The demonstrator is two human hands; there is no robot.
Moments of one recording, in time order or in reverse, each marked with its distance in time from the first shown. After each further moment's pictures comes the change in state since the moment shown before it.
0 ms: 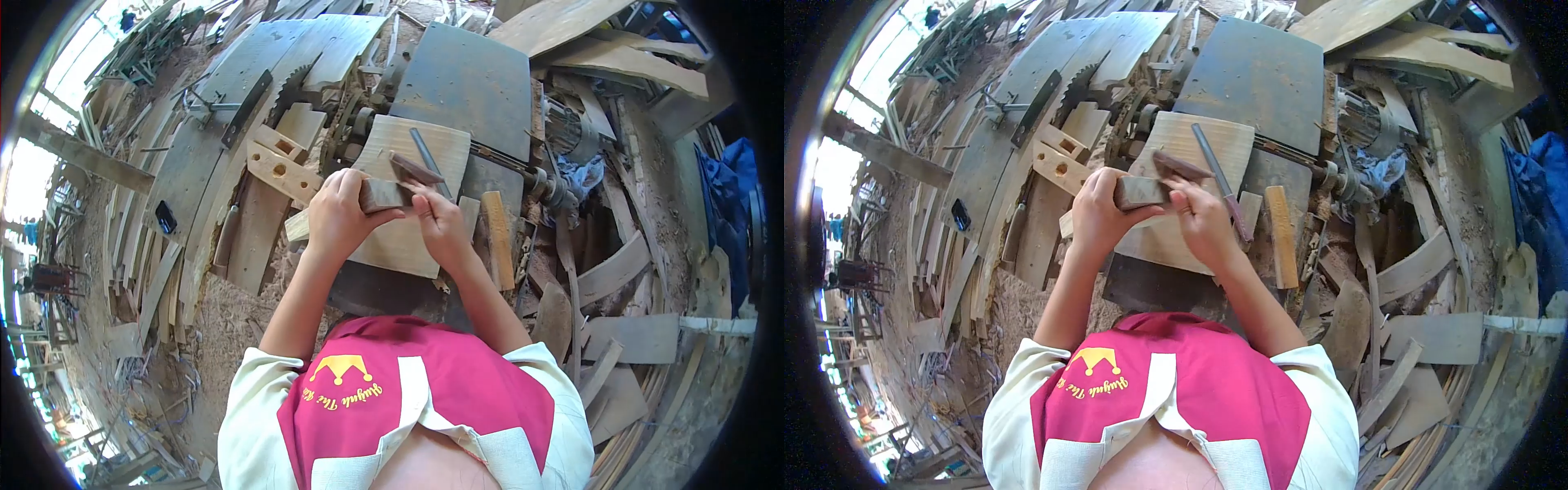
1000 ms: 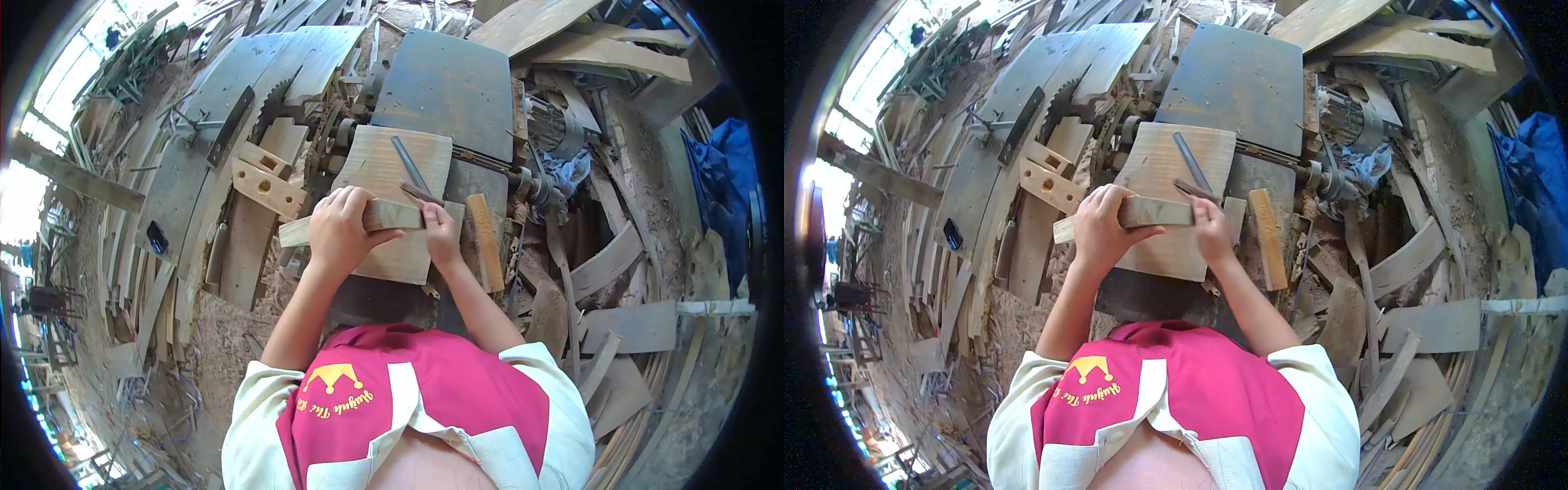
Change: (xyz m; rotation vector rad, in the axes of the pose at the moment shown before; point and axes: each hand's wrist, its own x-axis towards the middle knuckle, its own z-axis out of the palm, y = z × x) left_hand 0.000 0.013 0.012 0.015 -0.075 0.120; right_hand -0.017 0.104 0.014 0.241 0.277 0.273
